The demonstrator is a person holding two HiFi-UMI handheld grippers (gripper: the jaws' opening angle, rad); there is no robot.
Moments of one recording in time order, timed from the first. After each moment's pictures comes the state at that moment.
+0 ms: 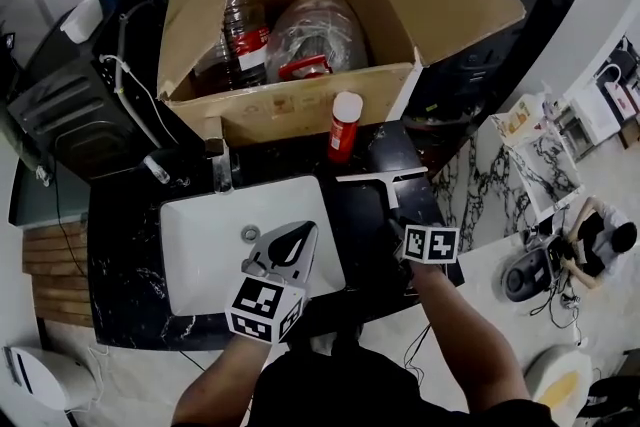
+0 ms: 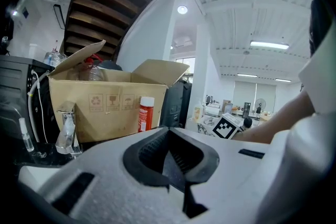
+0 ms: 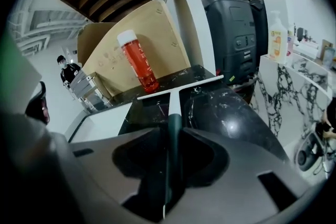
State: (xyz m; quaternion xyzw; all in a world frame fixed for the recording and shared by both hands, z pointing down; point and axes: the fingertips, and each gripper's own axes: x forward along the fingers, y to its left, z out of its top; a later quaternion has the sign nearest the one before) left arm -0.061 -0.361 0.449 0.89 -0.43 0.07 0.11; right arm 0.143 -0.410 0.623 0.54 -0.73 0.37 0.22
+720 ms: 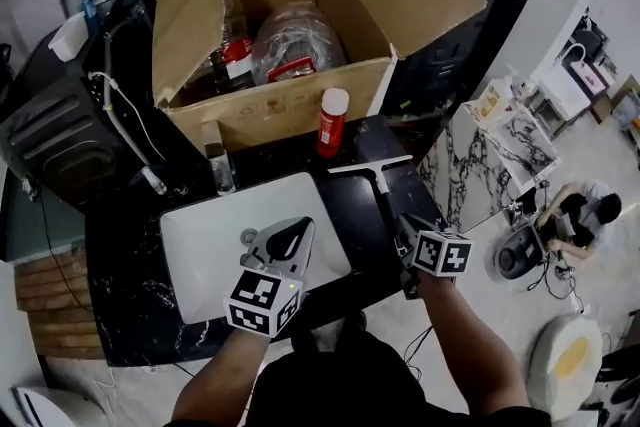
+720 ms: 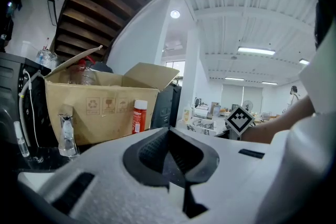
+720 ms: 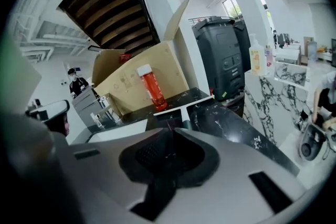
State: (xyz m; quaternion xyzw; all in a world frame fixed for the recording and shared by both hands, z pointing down) left arm -0.081 -0.335 0.436 0.92 -0.38 0.06 0.10; right arm 0.131 -0.352 0.543 0.60 -0.73 0.32 0.11
